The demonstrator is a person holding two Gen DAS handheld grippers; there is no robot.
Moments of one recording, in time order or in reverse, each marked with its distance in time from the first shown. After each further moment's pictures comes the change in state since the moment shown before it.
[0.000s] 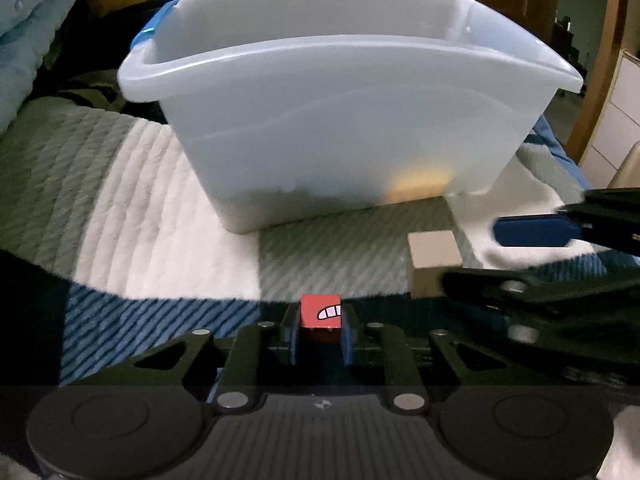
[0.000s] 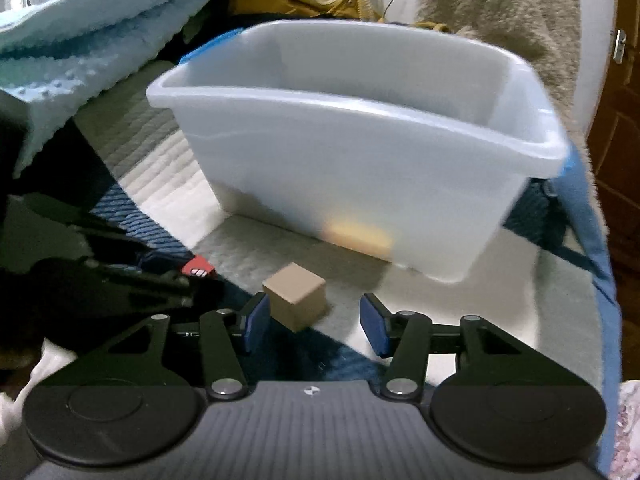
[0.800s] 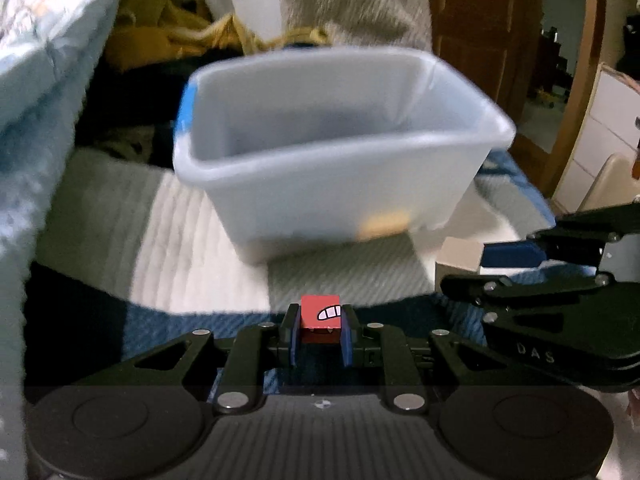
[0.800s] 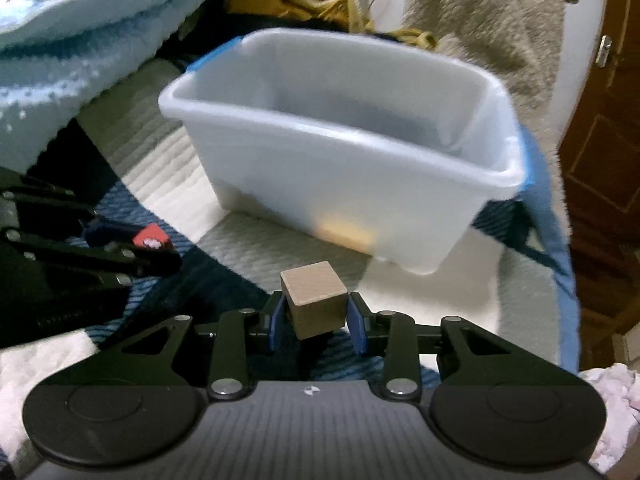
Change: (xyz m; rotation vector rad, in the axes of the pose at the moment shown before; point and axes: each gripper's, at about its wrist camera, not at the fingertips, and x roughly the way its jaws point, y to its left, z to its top) left arm -0.093 -0.011 0.023 0.033 -0.082 0.000; right arm -0.054 0.006 0.009 0.000 0.024 -0.091
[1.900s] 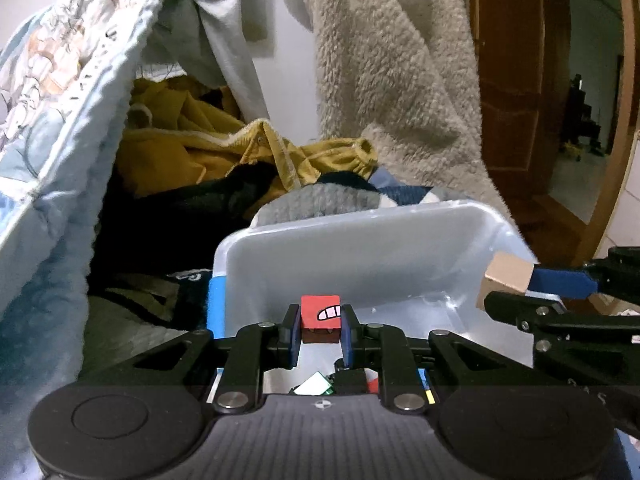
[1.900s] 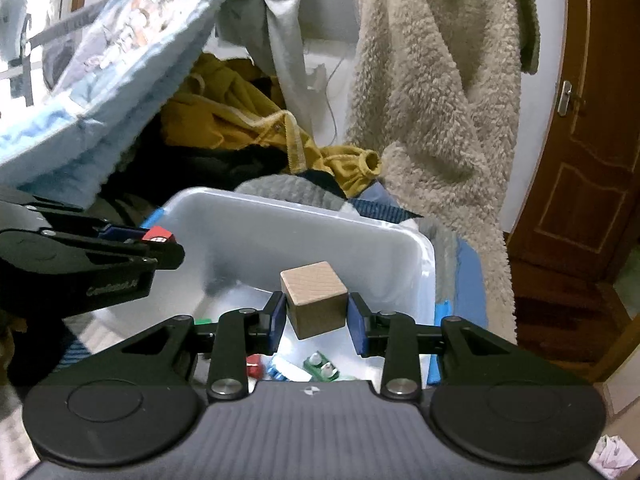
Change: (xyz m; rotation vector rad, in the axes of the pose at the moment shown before) left arm 0.038 0.026 0.125 -0.043 -0.129 0.087; right arm 0.007 -0.046 0.101 0.047 -0.190 -0.096
